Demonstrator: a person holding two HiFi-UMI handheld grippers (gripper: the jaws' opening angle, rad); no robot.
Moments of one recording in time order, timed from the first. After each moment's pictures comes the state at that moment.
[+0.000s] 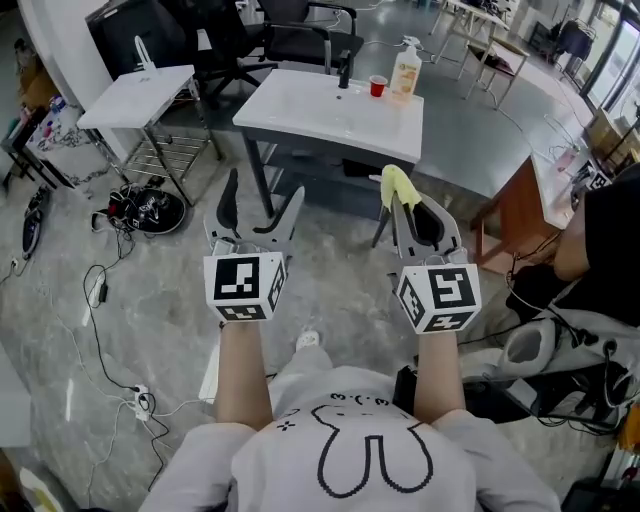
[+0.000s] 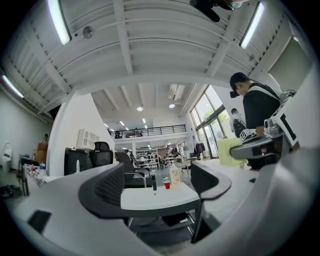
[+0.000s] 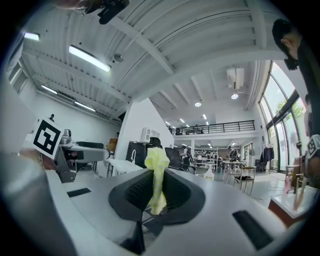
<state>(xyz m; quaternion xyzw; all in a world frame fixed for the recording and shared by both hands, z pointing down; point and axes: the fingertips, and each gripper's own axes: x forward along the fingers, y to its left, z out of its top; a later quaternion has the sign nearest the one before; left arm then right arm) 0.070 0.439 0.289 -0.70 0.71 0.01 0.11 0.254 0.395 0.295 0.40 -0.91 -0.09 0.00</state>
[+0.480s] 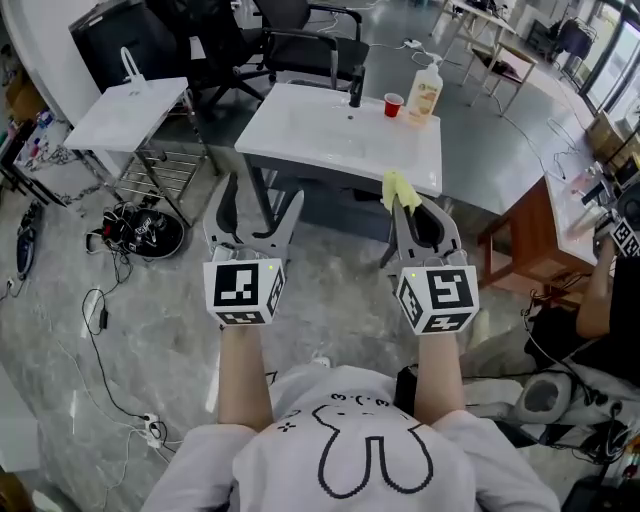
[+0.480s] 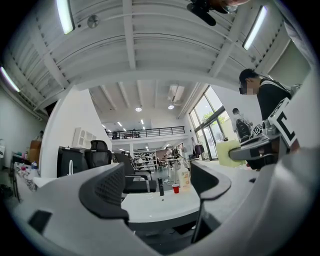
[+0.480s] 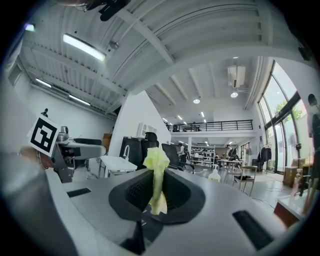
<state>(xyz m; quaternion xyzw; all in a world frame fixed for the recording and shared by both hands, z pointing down) -0.037 0.315 0.285 -0.71 0.69 0.02 0.11 0.150 0.270 0.296 0.42 -0.90 -0.08 0.02</state>
